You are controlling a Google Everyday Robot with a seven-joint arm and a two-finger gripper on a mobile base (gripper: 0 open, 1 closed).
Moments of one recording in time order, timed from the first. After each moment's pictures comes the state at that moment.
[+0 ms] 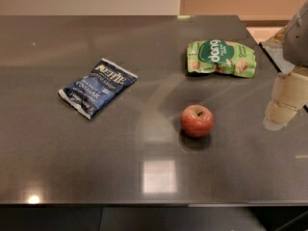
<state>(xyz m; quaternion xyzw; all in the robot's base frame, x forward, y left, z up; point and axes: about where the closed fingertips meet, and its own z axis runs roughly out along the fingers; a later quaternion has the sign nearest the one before) 0.438 -0.217 0.976 -0.60 0.78 -0.03 0.16</state>
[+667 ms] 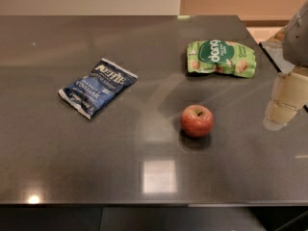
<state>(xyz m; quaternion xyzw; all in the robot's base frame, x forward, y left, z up) 0.438 -0.217 0.976 -0.60 0.78 -0.03 0.16</state>
